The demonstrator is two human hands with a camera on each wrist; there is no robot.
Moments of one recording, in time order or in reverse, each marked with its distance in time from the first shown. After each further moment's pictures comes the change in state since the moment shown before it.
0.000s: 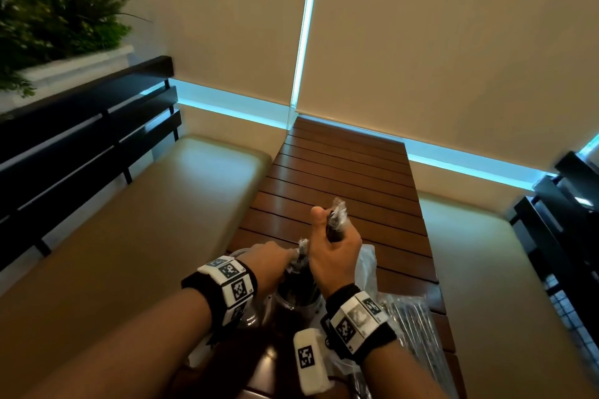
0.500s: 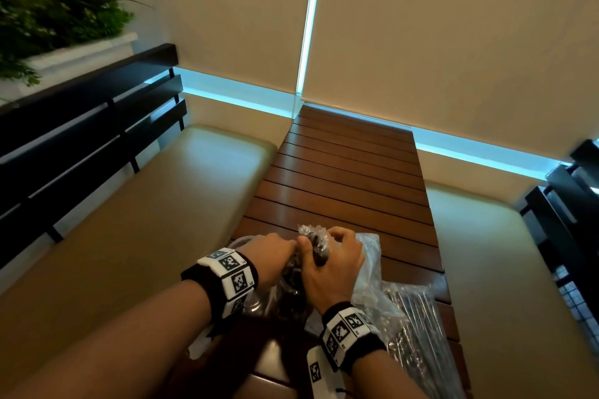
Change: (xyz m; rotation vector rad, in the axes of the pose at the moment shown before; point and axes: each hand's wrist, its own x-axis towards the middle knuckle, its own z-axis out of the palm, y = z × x) left_hand -0.002 0.000 0.009 0.083 0.020 0.018; right_hand -0.034 0.067 -0.023 -0.811 -0.066 -0.149
